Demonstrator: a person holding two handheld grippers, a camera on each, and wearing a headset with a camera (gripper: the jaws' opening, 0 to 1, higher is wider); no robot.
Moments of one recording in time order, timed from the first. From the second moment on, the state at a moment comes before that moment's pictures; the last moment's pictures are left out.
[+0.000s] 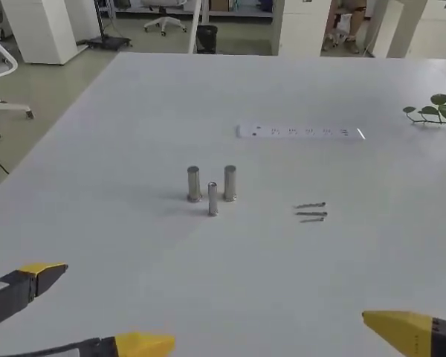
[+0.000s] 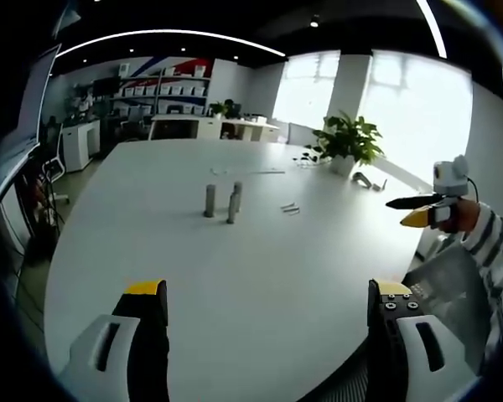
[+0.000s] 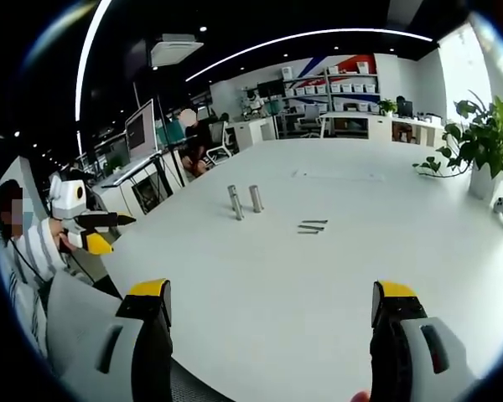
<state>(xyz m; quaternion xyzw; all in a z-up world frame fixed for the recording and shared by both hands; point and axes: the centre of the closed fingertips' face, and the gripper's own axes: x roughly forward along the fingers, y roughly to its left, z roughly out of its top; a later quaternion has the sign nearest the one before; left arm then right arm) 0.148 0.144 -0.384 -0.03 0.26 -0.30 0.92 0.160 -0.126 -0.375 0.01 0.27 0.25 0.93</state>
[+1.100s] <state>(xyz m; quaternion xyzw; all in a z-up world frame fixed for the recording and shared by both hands) 0.144 0.138 -0.386 -0.03 0.26 -0.29 0.92 0.158 -0.122 -0.375 0.00 0.27 0.26 0.93</state>
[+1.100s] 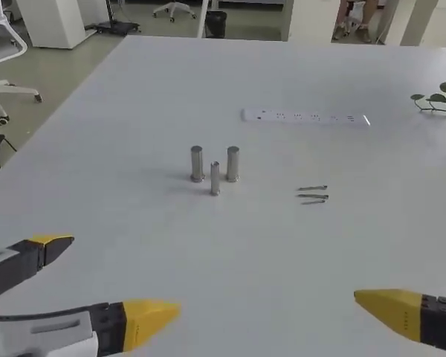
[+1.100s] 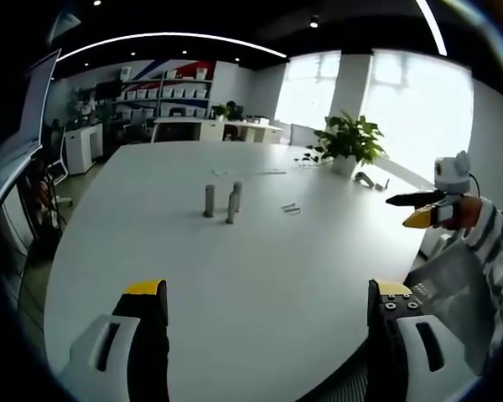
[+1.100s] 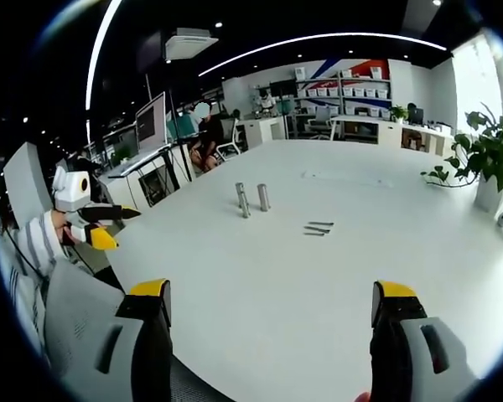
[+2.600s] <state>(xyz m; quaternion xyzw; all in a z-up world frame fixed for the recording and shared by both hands) 0.191 0.158 -0.399 0.03 0.26 -0.32 0.91 0.161 -0.111 -0.380 0.00 0.29 0.27 0.92</state>
